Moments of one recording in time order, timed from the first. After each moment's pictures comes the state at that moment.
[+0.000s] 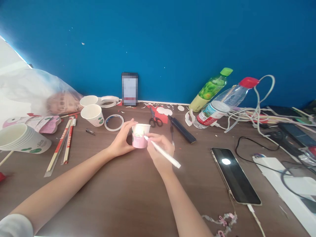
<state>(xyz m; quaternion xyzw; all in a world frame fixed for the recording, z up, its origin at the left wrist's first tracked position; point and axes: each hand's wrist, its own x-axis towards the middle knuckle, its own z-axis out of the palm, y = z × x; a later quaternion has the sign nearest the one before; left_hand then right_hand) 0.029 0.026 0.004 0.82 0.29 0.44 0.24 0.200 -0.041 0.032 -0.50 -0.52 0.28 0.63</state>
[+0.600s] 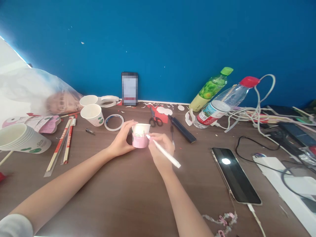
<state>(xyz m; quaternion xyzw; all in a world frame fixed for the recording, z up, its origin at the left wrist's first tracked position) 0.028 0.025 0.005 0.82 0.30 0.42 0.24 0.198 -0.037 0.032 -0.50 -0.50 0.27 0.65</state>
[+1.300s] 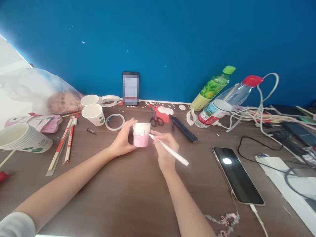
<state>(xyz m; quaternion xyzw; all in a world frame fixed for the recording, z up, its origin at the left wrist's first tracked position) 0.028 0.025 0.004 0.82 0.31 0.42 0.24 0.205 -0.033 0.020 -0.45 -0.46 0.33 0.69</state>
